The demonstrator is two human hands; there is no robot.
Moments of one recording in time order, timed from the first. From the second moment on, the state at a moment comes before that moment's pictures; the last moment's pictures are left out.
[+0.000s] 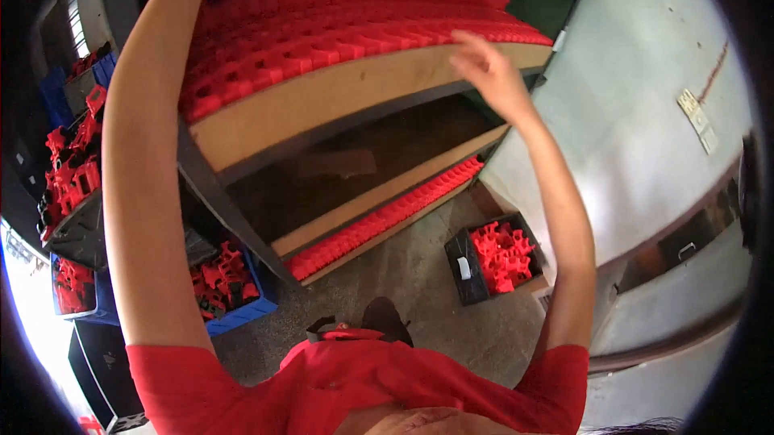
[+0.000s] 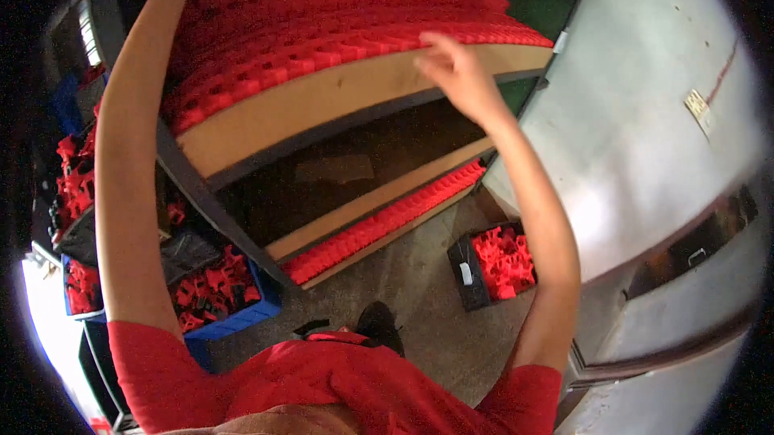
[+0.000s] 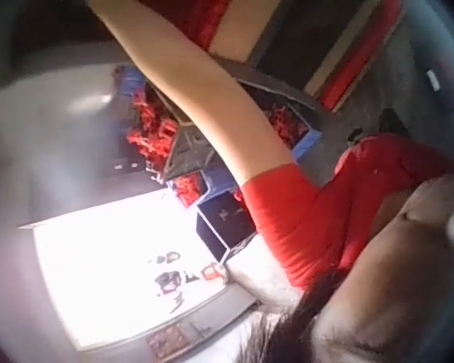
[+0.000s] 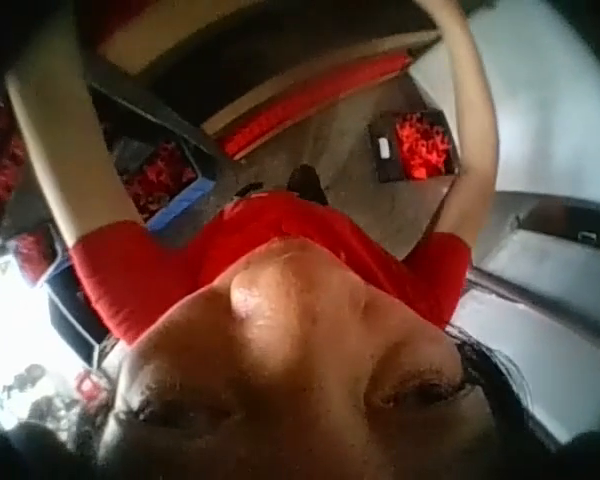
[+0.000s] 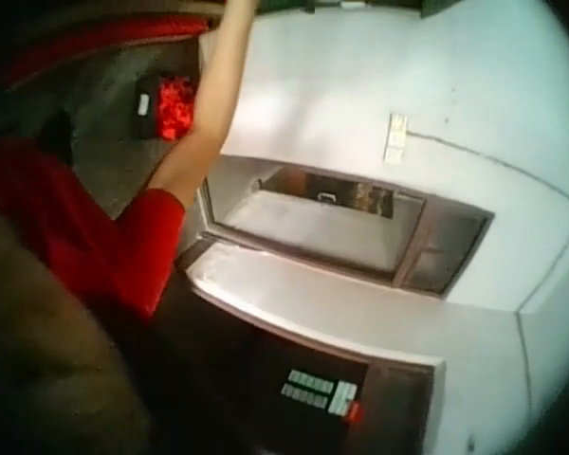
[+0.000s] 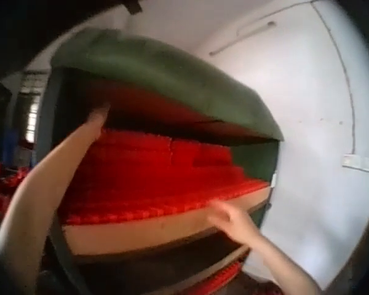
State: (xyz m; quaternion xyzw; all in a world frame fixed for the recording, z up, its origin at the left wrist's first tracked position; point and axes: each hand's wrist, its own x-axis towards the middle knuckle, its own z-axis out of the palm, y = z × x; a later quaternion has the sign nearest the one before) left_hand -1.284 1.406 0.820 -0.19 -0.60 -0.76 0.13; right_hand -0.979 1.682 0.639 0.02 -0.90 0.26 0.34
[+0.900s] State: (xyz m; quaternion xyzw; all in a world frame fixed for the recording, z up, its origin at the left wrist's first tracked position) left_hand -1.494 1.338 0.755 -0.07 -0.69 -0.69 0.22; right_hand -1.486 2.021 0.749 0.07 -0.76 0.64 0.12
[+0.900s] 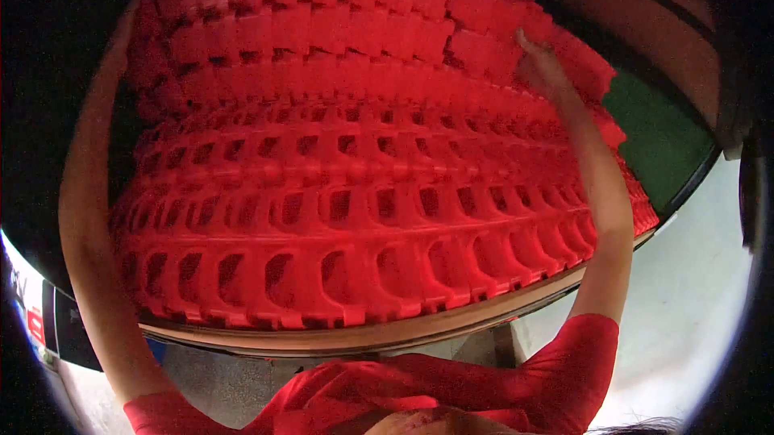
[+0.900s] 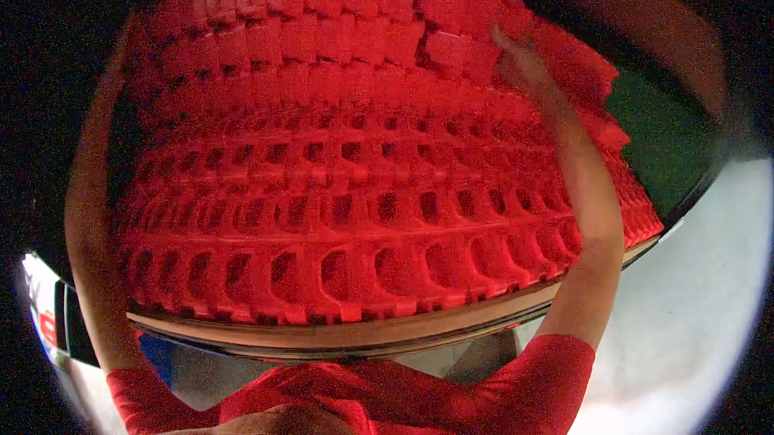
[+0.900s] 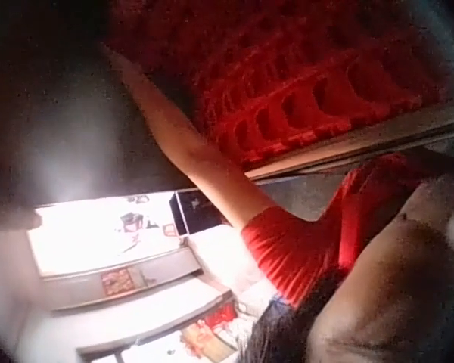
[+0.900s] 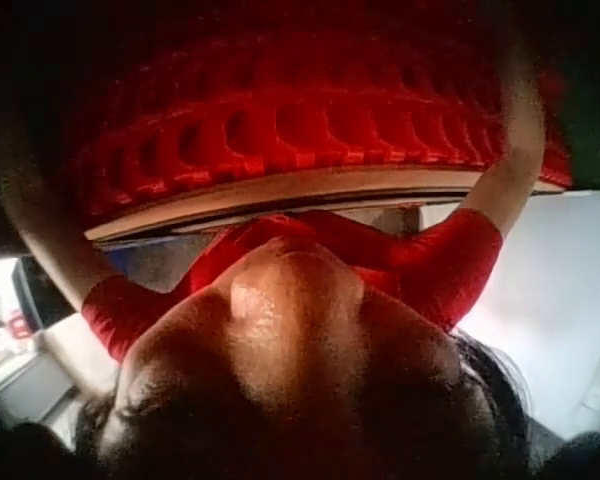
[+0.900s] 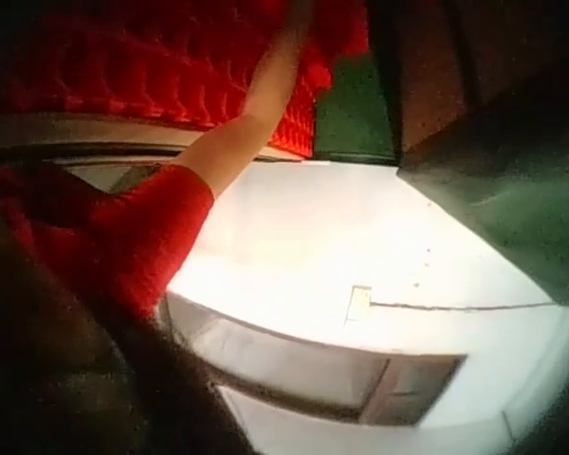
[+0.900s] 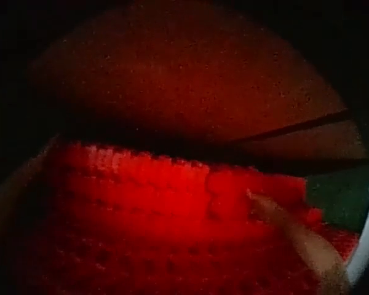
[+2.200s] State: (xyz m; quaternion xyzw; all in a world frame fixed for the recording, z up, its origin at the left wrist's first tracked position) left_hand -1.466 1.179 0.688 -0.35 -0.85 -0.10 0.39; right_hand -1.431 1.863 0.700 0.28 -0.68 0.66 0.12
